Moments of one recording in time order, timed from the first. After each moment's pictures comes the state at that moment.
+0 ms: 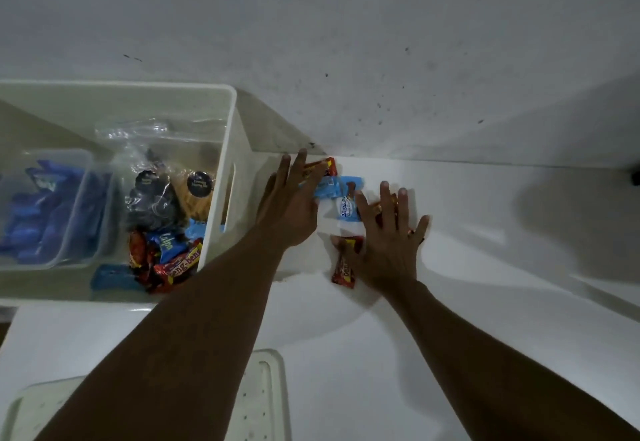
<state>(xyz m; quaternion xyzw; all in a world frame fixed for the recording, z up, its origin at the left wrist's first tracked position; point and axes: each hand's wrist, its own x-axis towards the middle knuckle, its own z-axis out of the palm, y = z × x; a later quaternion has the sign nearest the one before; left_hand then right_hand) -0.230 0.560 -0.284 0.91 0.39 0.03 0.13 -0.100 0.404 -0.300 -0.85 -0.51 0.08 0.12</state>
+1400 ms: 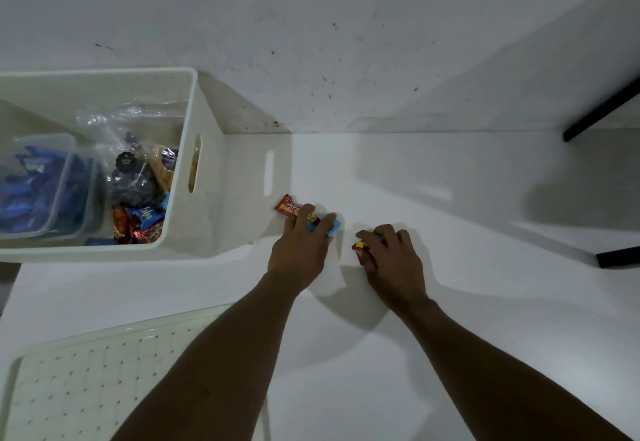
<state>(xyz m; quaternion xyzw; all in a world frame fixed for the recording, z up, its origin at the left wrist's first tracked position) -0.229 0.405 -0.286 0.91 0.39 -0.03 0.17 -0.088 0.275 -0.299 -0.84 -0.51 0.10 0.18</state>
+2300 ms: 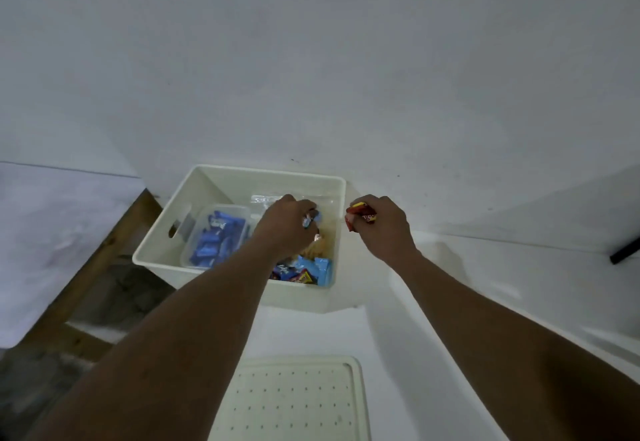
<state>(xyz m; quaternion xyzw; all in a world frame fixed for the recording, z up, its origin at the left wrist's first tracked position) -0.396 0.562 -0.062 0.87 0.45 0.12 0.18 -0.218 0.470 -0.081 -0.75 -0.49 0.18 0.42</state>
